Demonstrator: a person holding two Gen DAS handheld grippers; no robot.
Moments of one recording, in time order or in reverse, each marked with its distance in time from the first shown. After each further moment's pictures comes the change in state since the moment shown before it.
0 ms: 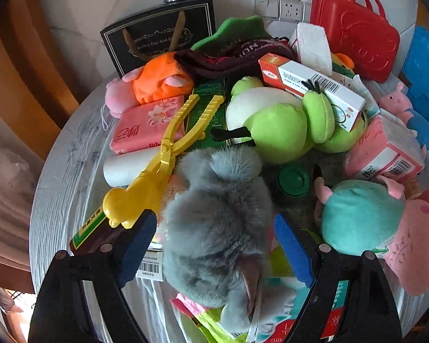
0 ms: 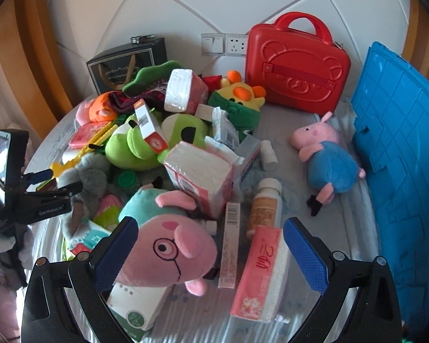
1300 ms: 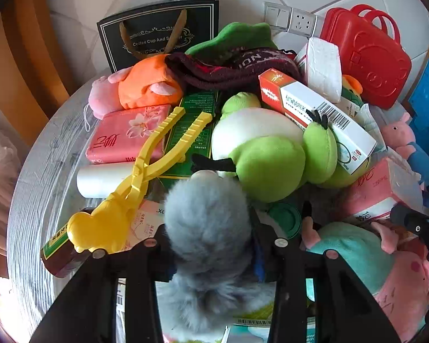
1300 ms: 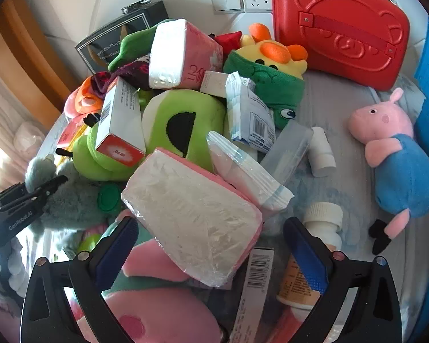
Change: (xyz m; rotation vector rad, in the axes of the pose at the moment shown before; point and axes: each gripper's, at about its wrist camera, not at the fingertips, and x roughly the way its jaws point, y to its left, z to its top) left arm 0.019 -0.010 0.024 -0.115 -0.033 -0.067; right arm 0.133 -0.019 0.033 0.026 0.138 0.192
